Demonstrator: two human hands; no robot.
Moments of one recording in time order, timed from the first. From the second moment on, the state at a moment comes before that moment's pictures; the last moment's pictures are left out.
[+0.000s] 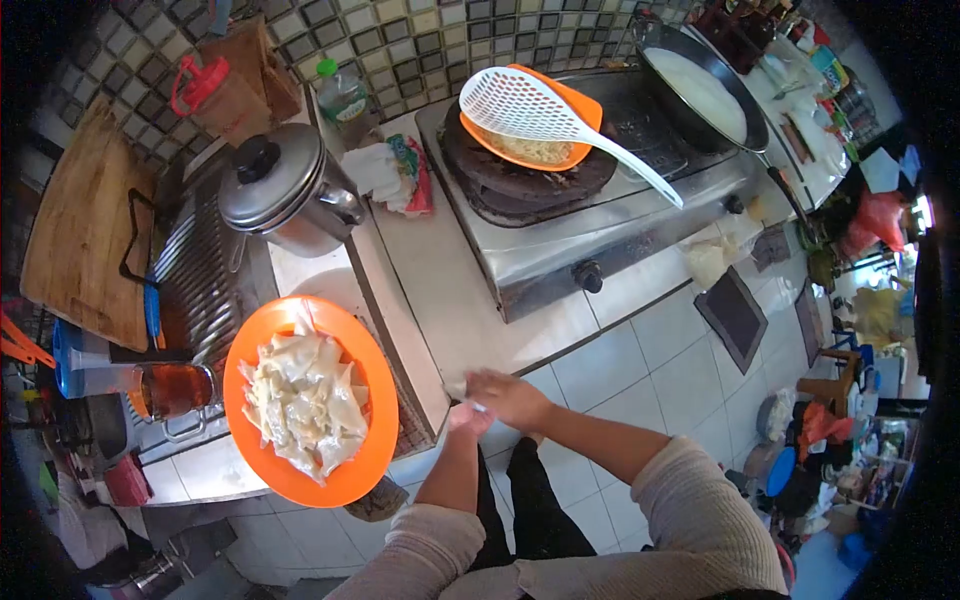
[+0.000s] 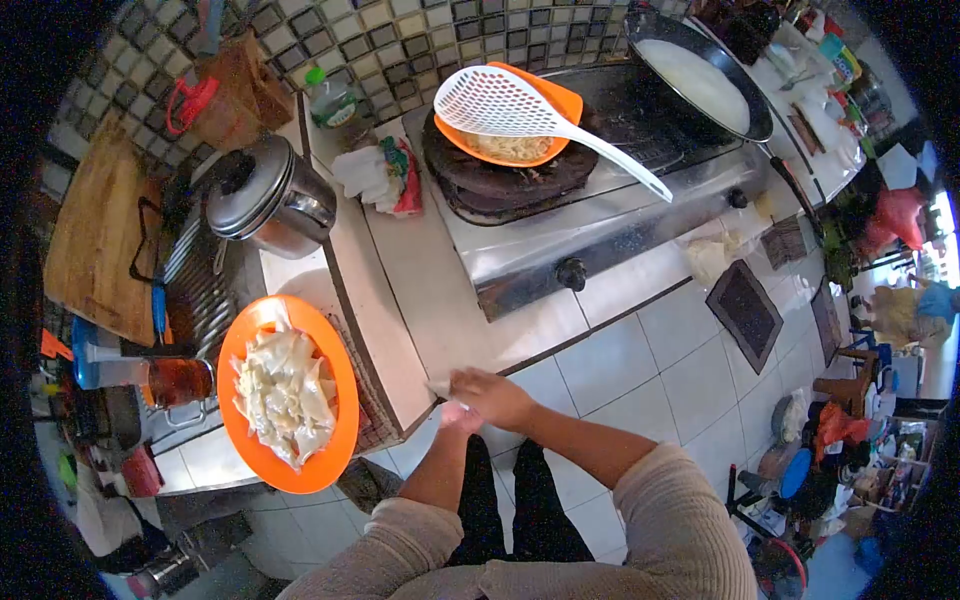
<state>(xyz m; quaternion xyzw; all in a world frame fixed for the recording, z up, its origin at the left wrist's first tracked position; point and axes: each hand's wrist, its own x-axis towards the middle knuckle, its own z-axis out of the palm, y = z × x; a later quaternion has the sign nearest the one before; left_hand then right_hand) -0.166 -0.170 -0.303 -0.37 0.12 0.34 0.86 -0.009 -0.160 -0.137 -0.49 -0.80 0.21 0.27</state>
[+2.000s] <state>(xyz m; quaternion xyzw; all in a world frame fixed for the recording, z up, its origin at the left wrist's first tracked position) -0.126 -0.191 -0.305 -0.15 0.34 0.27 0.89 0.526 -0.141 -0.065 -0.89 -0.43 -0.17 0.08</state>
